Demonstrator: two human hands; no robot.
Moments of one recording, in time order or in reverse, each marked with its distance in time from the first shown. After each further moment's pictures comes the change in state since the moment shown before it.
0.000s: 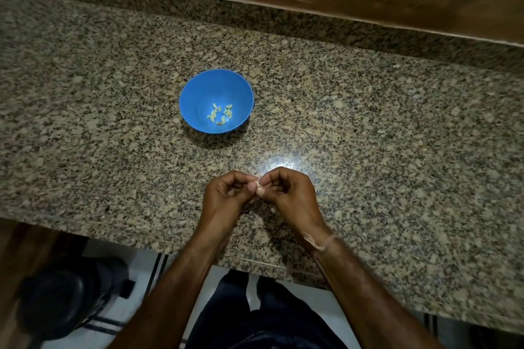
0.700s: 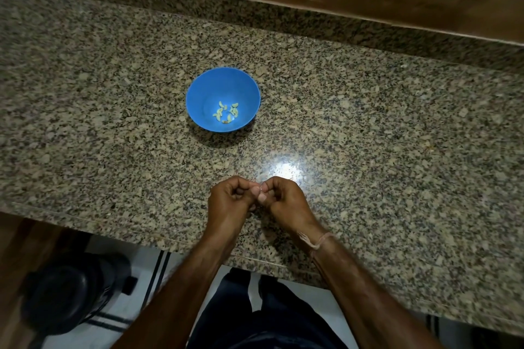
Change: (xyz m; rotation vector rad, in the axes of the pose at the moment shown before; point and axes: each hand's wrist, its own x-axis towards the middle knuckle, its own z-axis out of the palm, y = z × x) left_hand 0.002 -0.014 -0.004 0.160 0.107 -0.061; right_hand 0.011 0.028 0.016 -0.208 -0.098 0.105
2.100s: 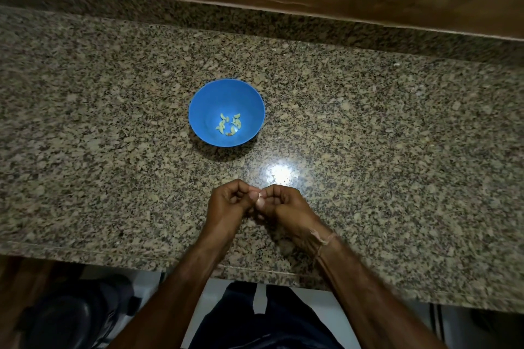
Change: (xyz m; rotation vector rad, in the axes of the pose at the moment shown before) left_hand 0.041 0.002 -0.039 0.002 -0.193 -0.021; right_hand 0.010 -0.020 0.029 0.466 -0.064 0.195
